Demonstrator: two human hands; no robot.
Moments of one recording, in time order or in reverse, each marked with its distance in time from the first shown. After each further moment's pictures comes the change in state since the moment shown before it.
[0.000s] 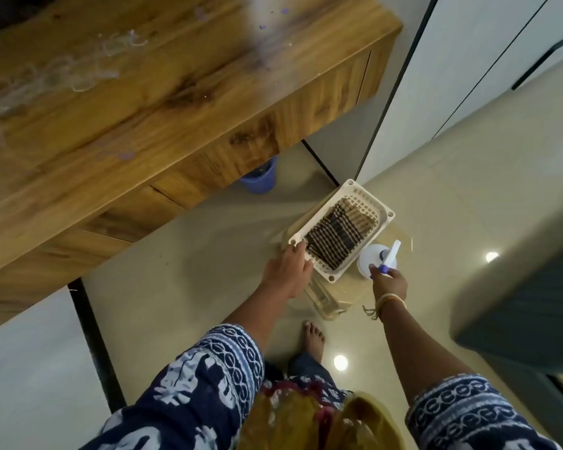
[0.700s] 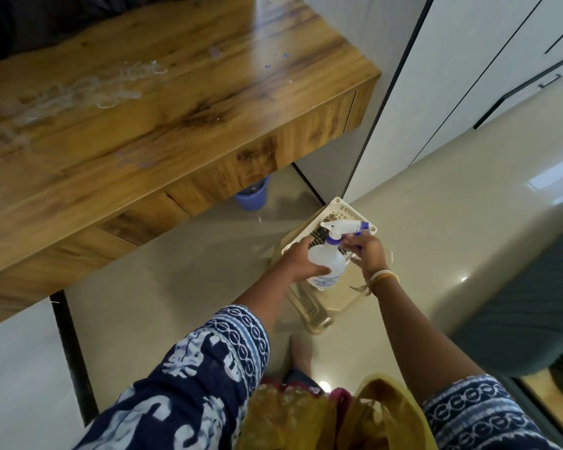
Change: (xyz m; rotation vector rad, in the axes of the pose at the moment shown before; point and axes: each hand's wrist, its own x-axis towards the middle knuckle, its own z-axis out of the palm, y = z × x) left_hand -0.014 0.027 -0.039 -0.477 -0.145 -0.035; right_hand -0.084 -0.107 -0.021 0.233 -0.458 -0.219
